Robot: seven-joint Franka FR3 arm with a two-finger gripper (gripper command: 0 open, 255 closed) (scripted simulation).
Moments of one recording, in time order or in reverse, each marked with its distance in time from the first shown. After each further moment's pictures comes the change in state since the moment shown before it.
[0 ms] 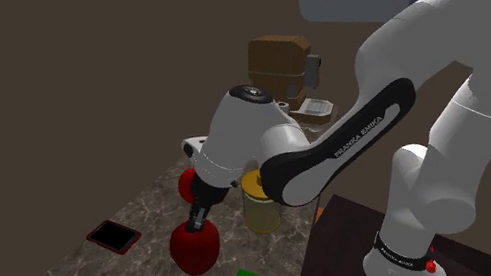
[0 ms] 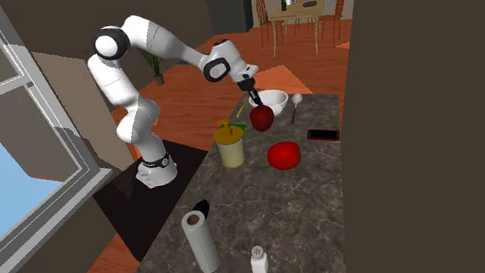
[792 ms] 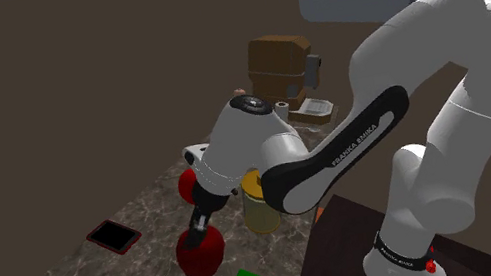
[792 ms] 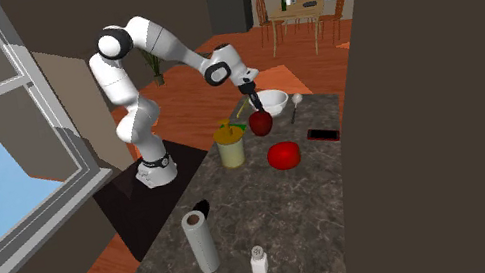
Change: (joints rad) arm -0.011 0.030 0.013 -0.020 -0.026 0.049 0.024
